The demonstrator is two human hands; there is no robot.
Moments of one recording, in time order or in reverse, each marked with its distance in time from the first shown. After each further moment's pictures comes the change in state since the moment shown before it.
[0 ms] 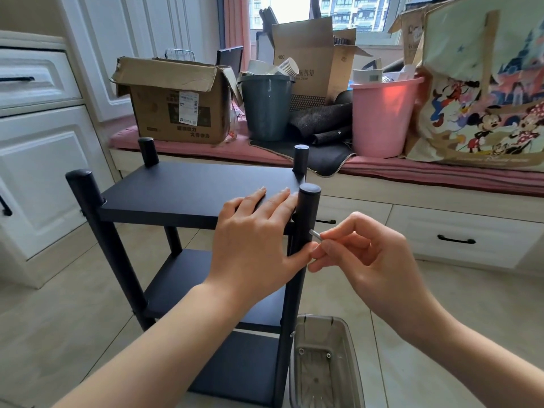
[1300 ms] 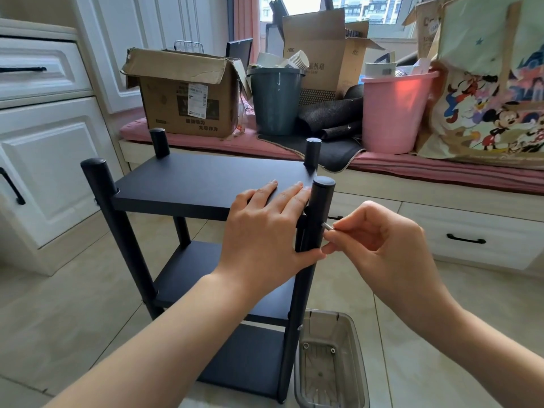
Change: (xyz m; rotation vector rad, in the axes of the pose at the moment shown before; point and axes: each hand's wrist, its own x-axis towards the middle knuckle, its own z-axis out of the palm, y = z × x) left_hand -0.001 -0.004 0.003 0.034 0.015 0.043; right_hand 0.006 -0.009 0.004 -0.301 0.080 -0.009
